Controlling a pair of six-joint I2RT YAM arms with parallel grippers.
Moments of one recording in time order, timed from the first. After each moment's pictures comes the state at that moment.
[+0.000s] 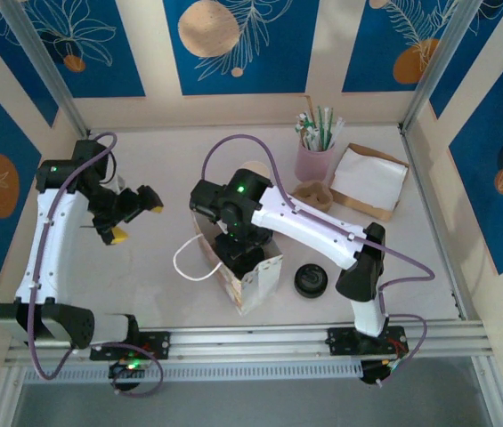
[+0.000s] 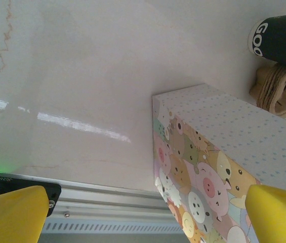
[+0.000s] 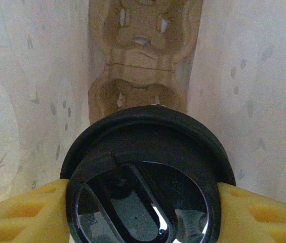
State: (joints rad) left arm -0.01 1.32 1.53 -1.57 0.34 -0.56; right arm 1.10 1.93 2.09 -1.71 0.03 0.43
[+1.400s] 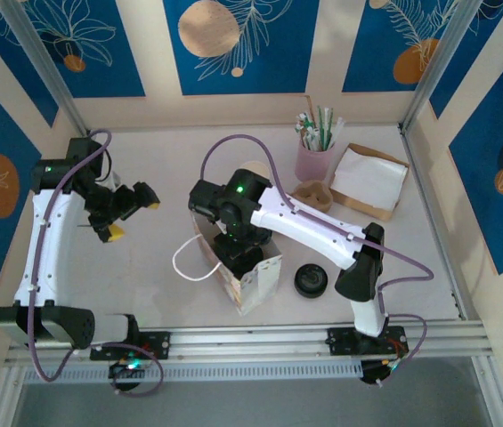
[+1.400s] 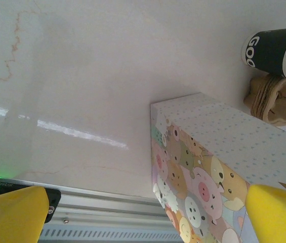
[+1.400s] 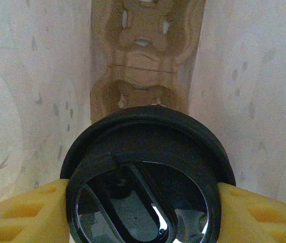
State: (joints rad) left arm 0.01 1.32 1.56 -1.57 0.33 -0.56; right arm 1.11 1.94 2.09 -1.71 0.03 0.43
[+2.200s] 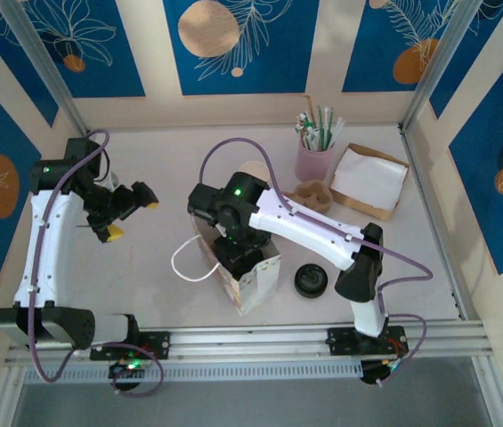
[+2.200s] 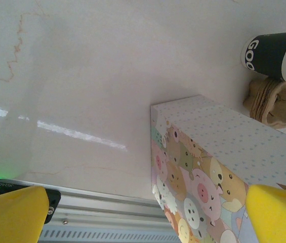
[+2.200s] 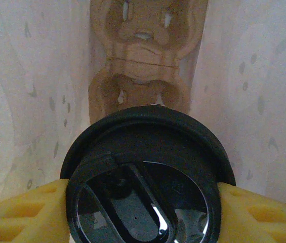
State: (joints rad) left arm 0.02 1.32 1.56 -1.57 0.33 -0.56; right arm 1.12 1.94 2.08 -1.71 0.03 0.43
